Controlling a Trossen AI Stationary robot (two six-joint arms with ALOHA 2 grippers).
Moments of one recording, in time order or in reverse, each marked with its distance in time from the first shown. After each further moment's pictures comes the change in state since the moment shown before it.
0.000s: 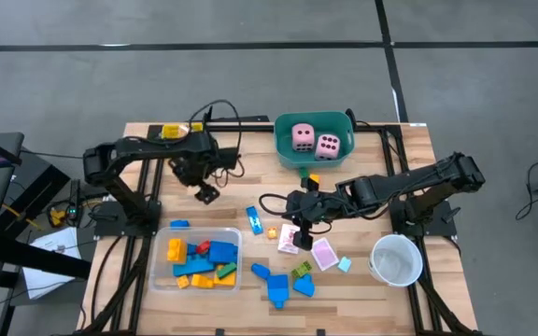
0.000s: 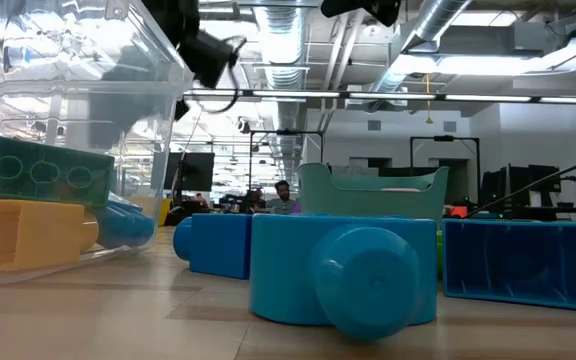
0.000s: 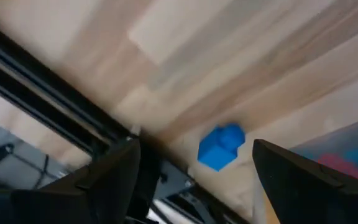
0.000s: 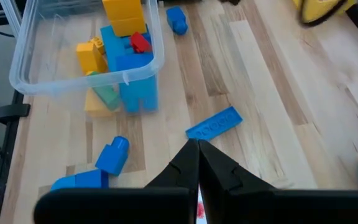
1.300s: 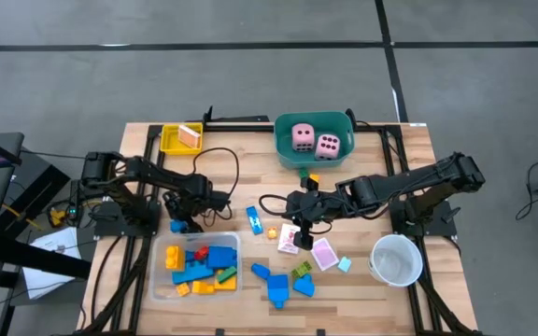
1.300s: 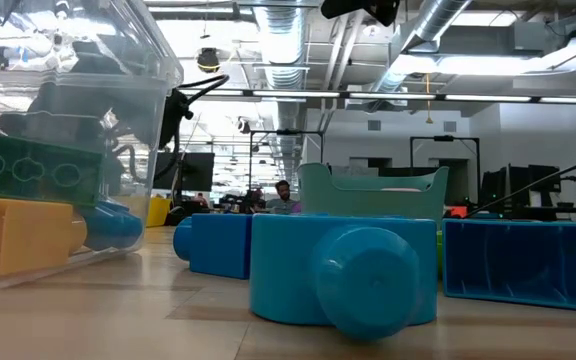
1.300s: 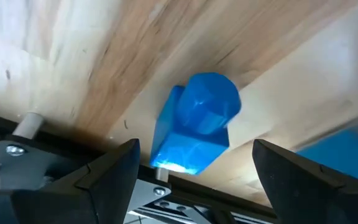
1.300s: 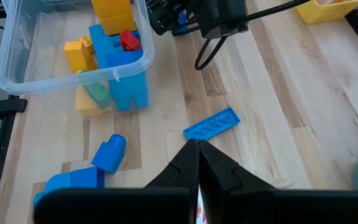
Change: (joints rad) left arm -0.262 -0.006 -0.454 0.333 0.221 -0.007; right arm 0.000 0.000 0.000 -0.001 0.000 -0.034
